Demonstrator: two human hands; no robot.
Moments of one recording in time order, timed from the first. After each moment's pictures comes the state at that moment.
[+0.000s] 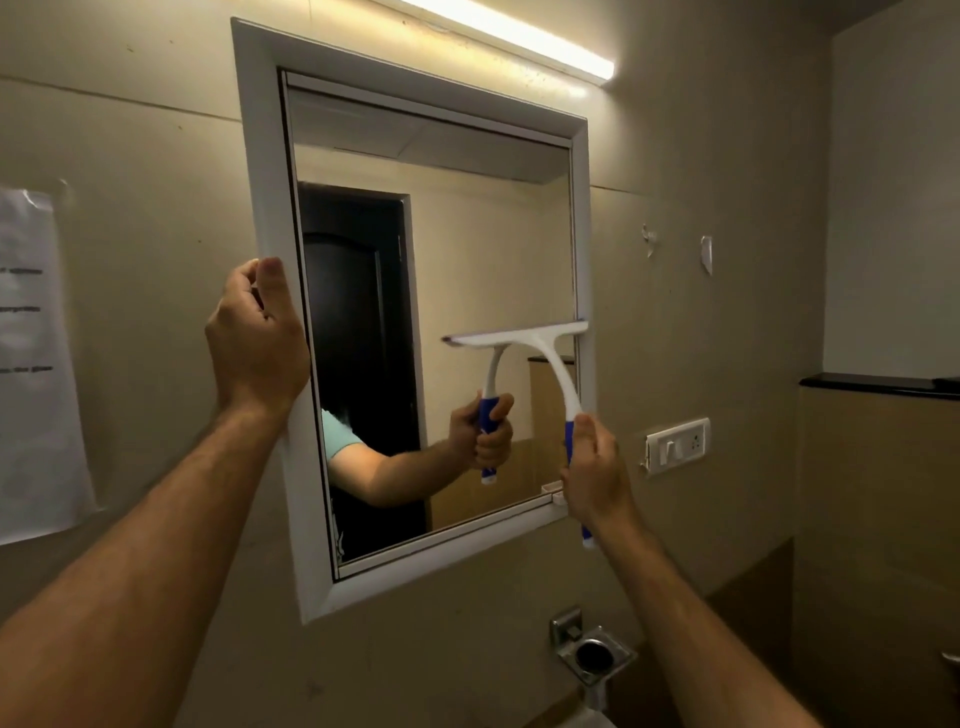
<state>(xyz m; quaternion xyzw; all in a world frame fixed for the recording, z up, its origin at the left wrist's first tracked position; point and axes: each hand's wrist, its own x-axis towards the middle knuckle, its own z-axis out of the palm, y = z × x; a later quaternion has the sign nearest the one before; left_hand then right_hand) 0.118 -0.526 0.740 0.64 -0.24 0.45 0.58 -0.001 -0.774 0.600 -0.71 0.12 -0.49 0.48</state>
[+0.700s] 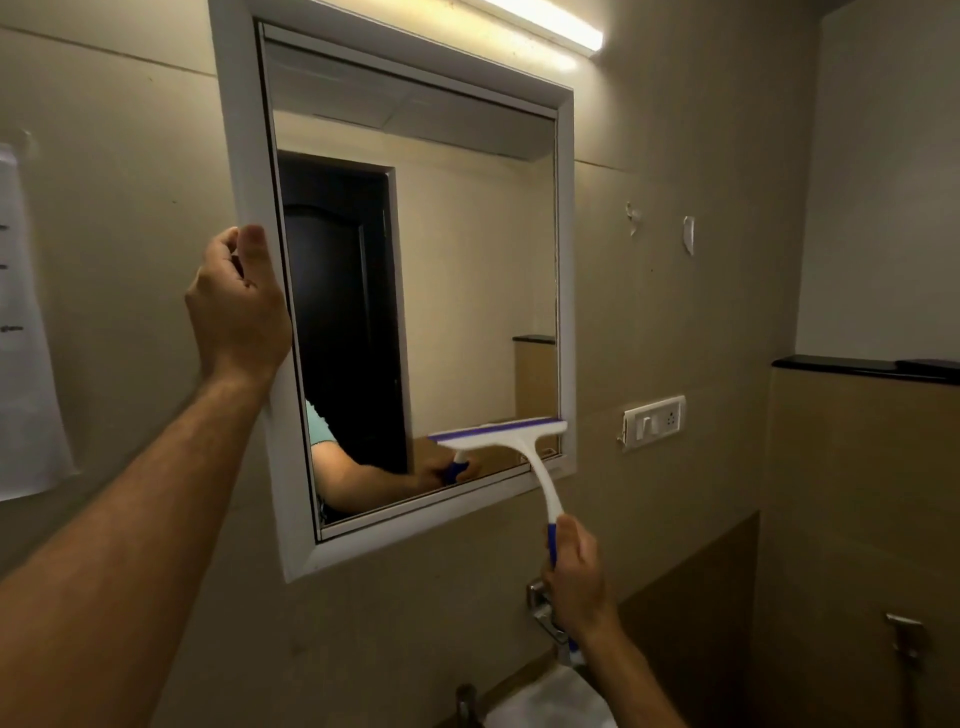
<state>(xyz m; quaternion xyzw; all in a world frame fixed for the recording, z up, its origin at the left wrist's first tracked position) 0.117 -0.527 0.735 0.64 -0.24 0.44 0.58 -0.034 -0.752 0.481 -0.70 0.18 -0.40 0.56</state>
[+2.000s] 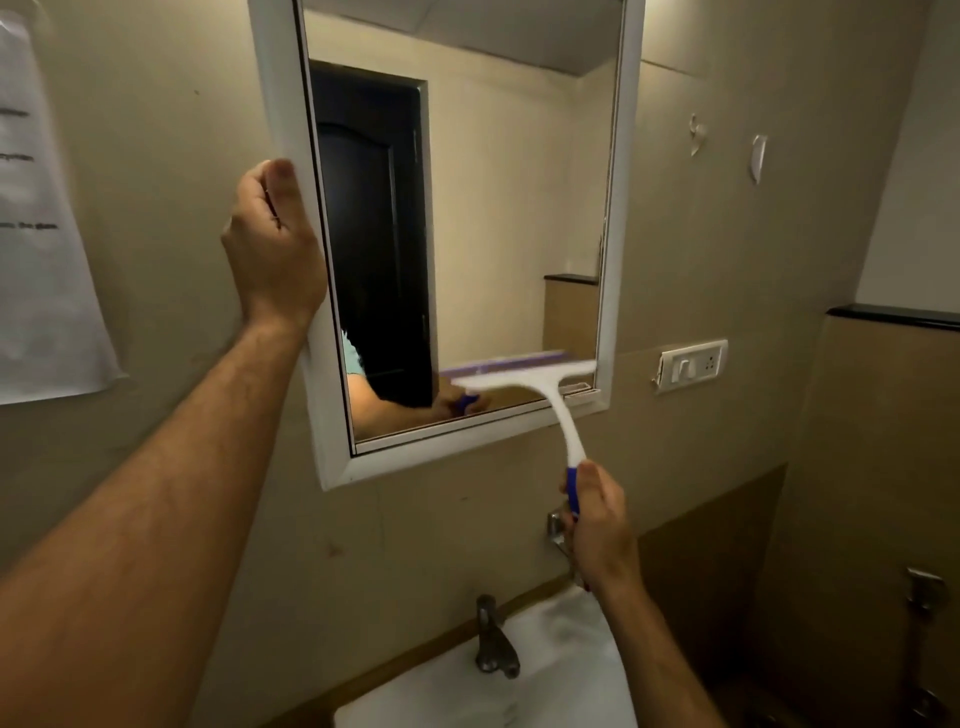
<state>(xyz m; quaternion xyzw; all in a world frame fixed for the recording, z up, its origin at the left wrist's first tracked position) 0.130 -0.528 0.705 0.61 -0.25 0.44 0.61 -0.052 -0.714 0.487 -0.69 0.19 -0.39 0.58</state>
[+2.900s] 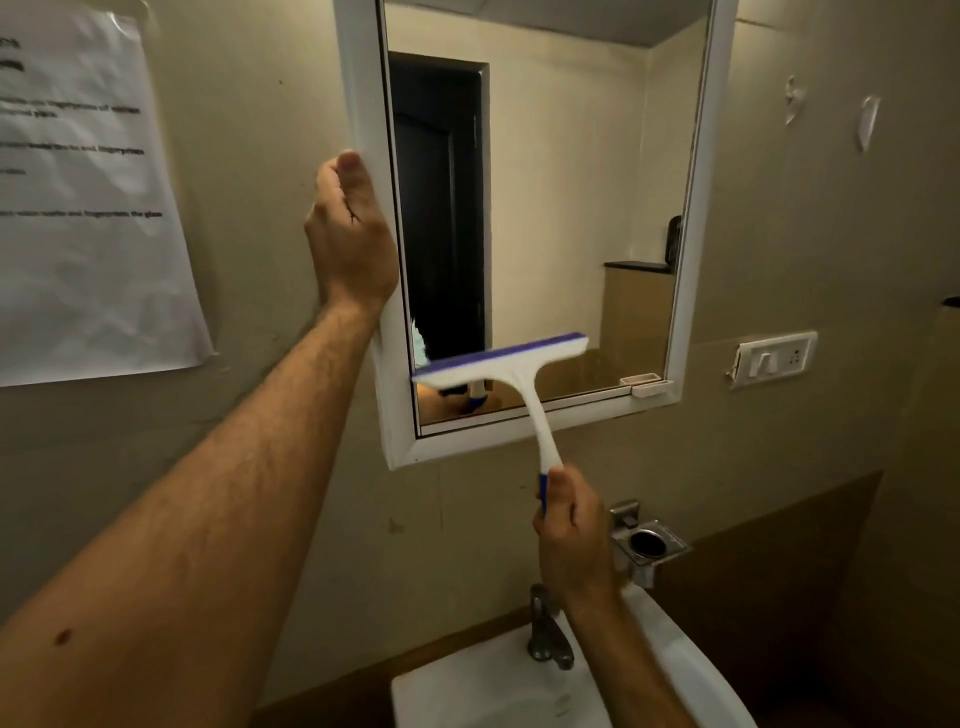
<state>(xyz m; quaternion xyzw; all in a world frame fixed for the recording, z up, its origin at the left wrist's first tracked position) 0.139 -0.529 0.701 0.62 -0.24 0.43 0.61 -0.008 -0.653 0.462 -0.73 0.10 -0.43 0.52</state>
